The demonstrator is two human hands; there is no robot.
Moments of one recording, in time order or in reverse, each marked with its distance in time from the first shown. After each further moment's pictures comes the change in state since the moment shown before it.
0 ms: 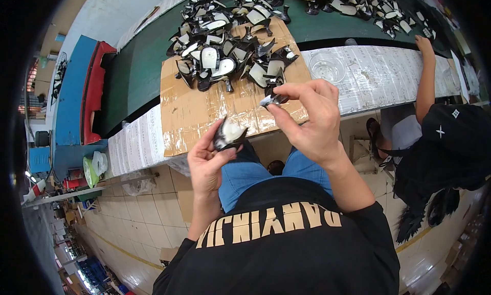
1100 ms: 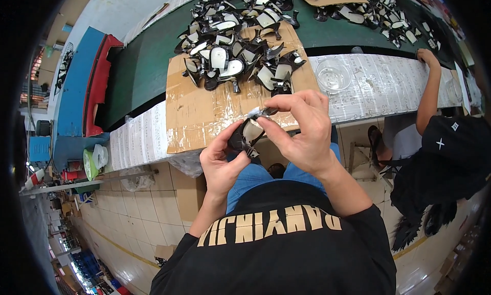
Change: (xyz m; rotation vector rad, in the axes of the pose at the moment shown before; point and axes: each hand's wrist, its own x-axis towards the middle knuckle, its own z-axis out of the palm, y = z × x) left_hand 0.001 -0.009 0.018 0.389 -0.012 0.289; right_hand 0.000 -0.016 0.011 0.083 -0.042 -0.043
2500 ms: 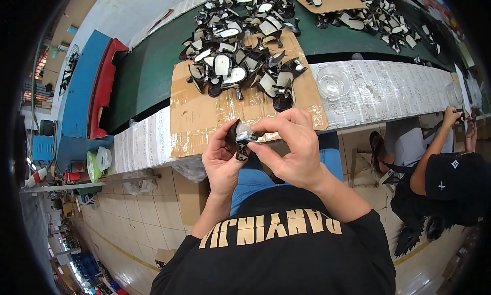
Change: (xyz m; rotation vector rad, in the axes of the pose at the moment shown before) left_hand 0.005 -0.002 0.004 -0.308 0.000 -0.001; right_hand -0.011 -0.012 0.006 0.205 -0.078 0.037
